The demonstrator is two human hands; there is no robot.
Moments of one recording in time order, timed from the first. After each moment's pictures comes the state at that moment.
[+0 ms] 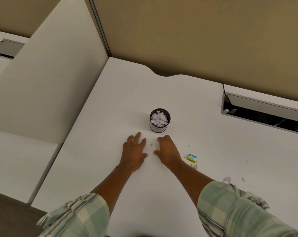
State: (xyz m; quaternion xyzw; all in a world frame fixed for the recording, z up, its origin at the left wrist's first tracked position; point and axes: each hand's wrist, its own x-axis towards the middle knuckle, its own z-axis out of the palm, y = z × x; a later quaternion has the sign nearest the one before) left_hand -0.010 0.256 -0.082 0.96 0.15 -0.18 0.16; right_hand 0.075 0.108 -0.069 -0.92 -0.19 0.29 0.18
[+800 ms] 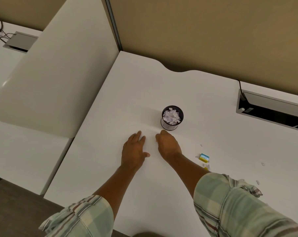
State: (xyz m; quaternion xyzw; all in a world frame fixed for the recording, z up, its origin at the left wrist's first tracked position) left_hand -0.032 0.285 -0.088 0.95 0.21 -0.16 0.19; right_hand 0.071 0.151 -0.074 -0.92 -0.31 0.22 0.12
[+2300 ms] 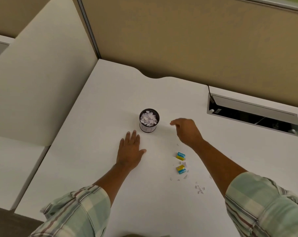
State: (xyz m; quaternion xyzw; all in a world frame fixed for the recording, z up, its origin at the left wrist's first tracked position) left_hand 0.003 0.234 -0.095 0.97 0.13 -0.17 0.13; right_hand 0.164 0.030 -0.012 -0.94 -0.19 0.17 0.21
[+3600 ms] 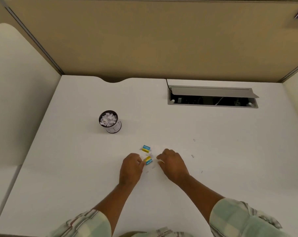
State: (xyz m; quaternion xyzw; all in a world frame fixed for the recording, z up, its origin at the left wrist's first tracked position) left_hand -0.021 0.060 -0.064 0.92 0.20 -0.06 0.32; right_hand 0.034 -0.129 -0.052 -0.95 -0.23 0.16 0.16
